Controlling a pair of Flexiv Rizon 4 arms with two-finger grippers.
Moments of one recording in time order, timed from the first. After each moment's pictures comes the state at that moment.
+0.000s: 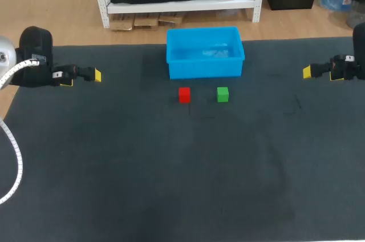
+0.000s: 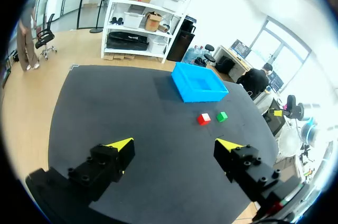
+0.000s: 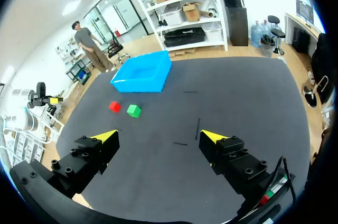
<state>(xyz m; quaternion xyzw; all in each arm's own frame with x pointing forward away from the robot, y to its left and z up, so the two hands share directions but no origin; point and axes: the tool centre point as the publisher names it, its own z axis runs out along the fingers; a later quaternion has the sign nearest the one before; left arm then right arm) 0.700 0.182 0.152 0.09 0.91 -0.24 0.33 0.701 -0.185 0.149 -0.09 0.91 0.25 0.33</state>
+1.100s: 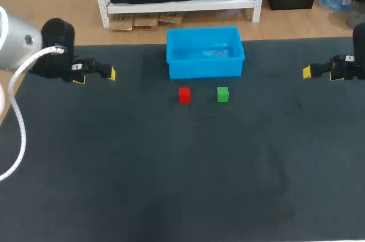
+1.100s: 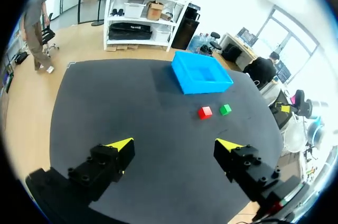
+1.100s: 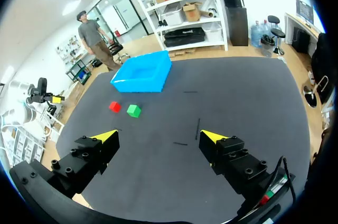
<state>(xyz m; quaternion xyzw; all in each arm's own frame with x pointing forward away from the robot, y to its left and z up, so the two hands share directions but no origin) 0.710 0.153 0.149 0.09 0.94 -0.19 0.27 0.701 -0.185 0.149 -0.09 0.91 0.25 0.33</state>
